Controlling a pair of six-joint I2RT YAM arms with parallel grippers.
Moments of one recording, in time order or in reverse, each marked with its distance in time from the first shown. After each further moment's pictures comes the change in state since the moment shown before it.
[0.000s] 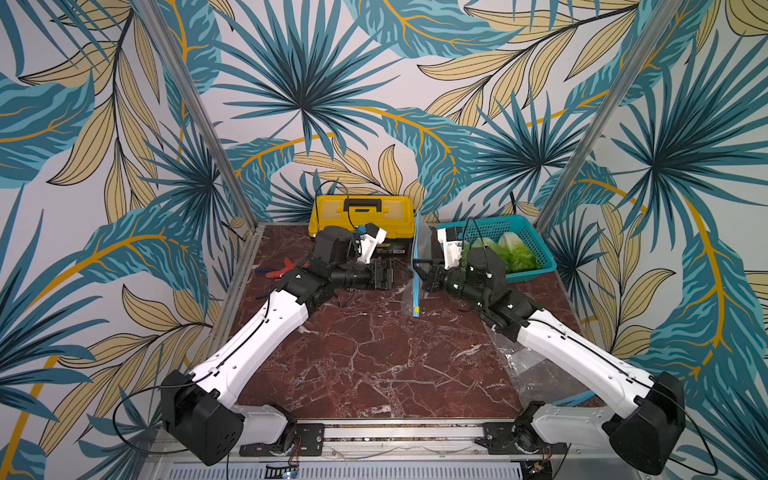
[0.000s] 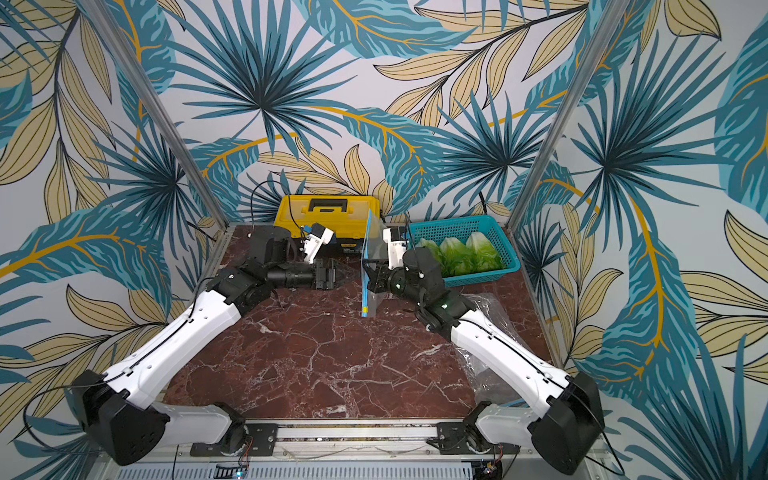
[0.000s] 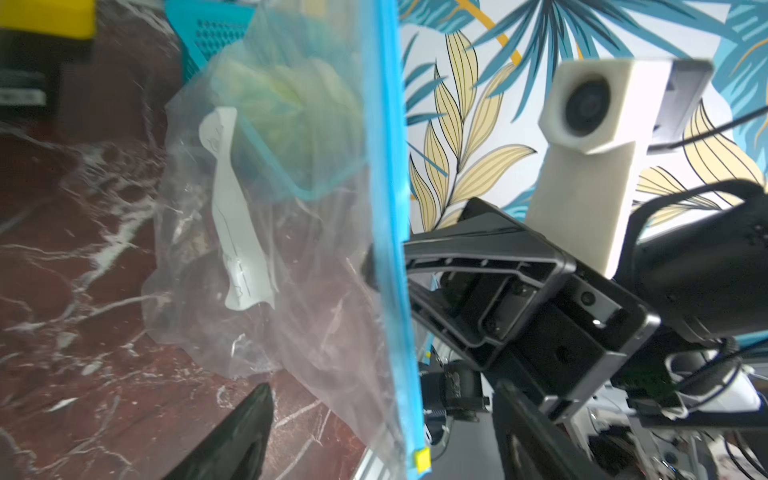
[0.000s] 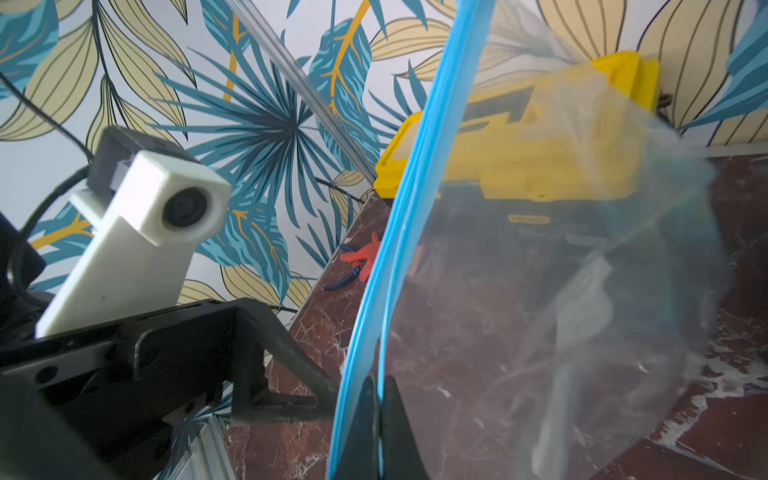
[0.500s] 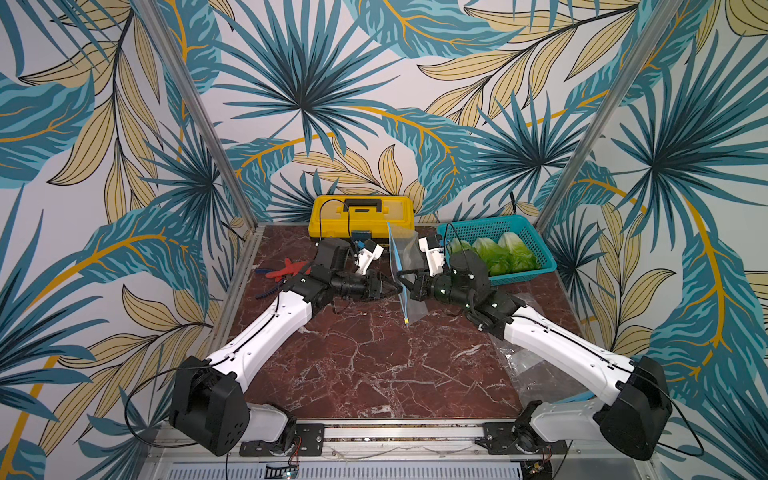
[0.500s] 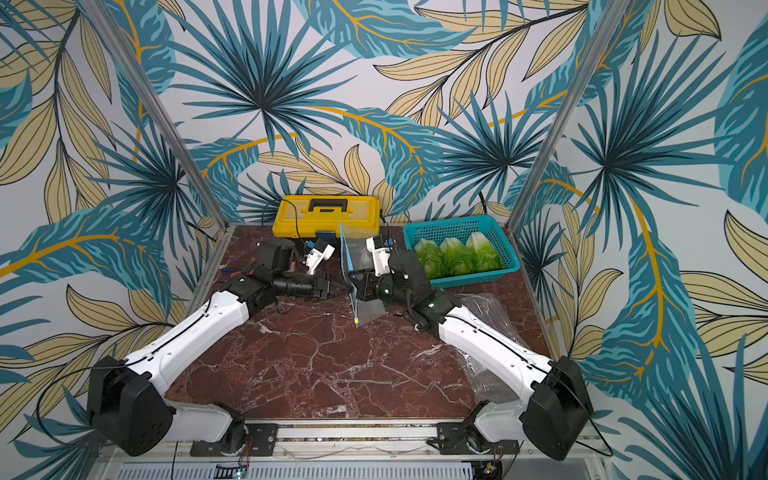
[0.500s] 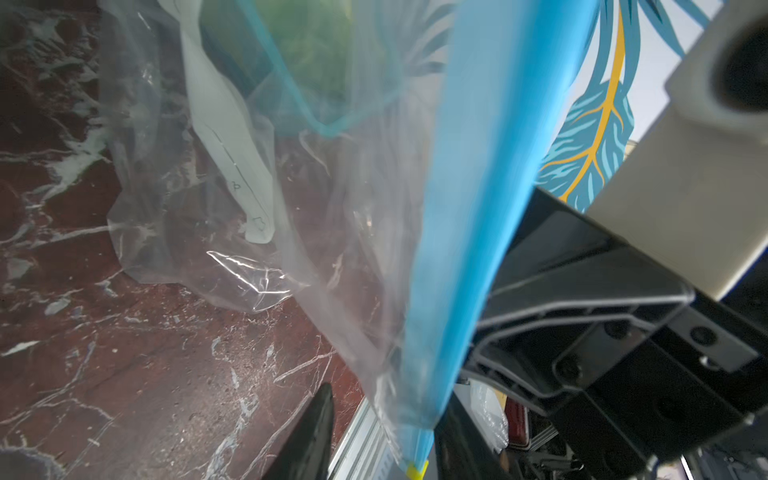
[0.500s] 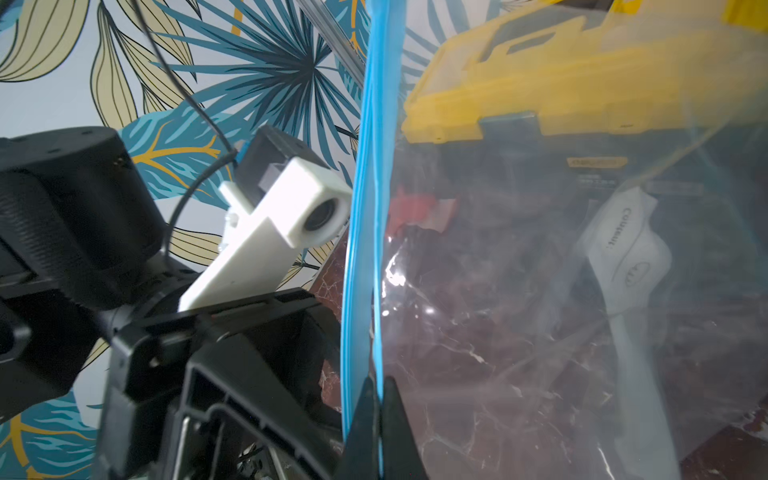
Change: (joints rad) left arm 0.076 0.031 -0.133 0.045 0.121 0.021; right arm 0.039 0.057 0.002 0.012 -0.084 0.049
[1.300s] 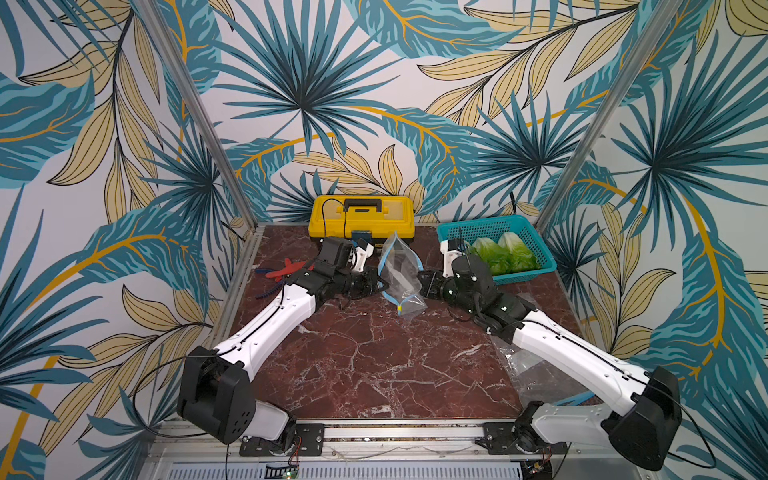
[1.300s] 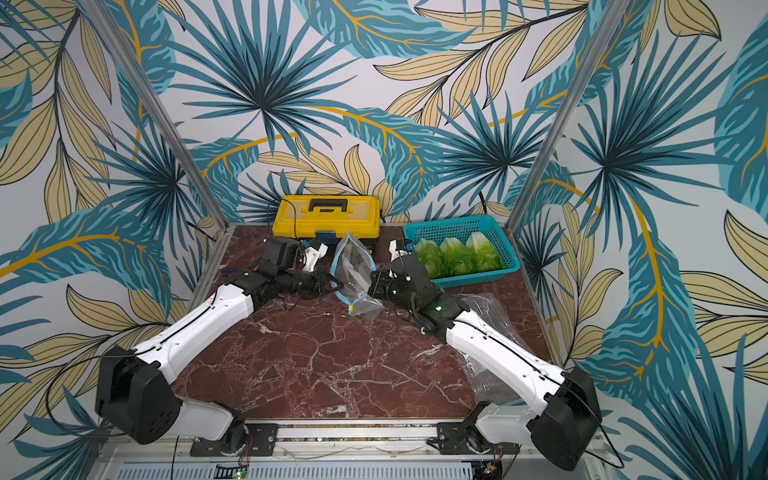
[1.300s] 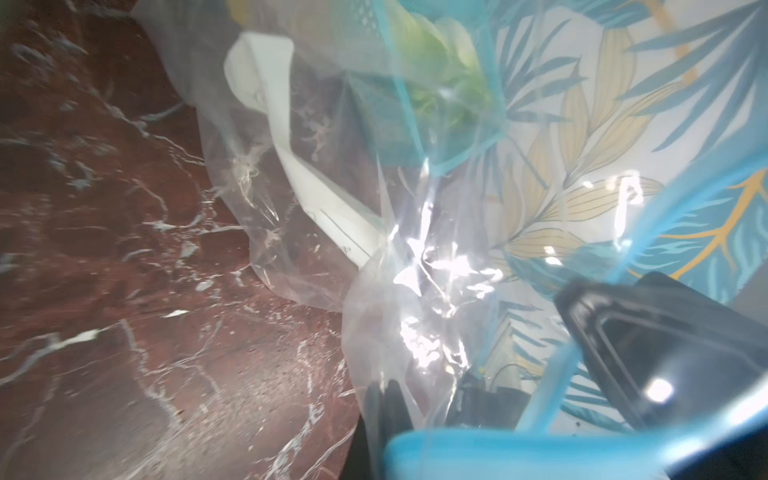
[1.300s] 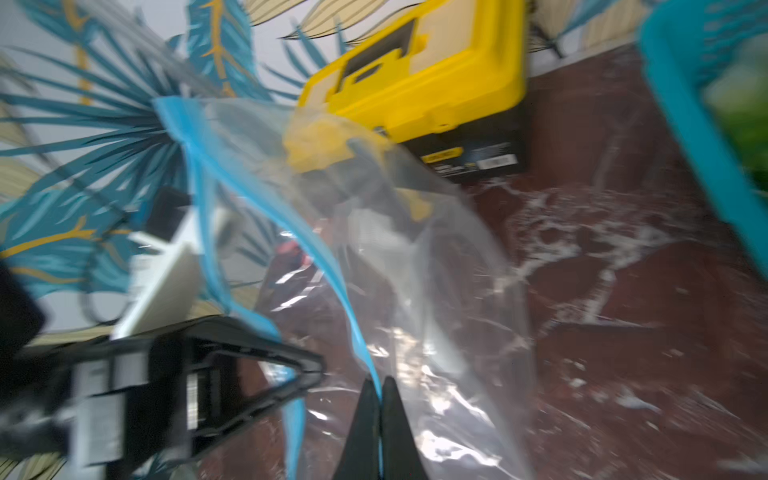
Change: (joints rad) left arm 0.008 0.045 0.093 -0.156 -0.297 -0.009; right arm -0.011 -0.077 0.003 -0.271 0.403 0.165
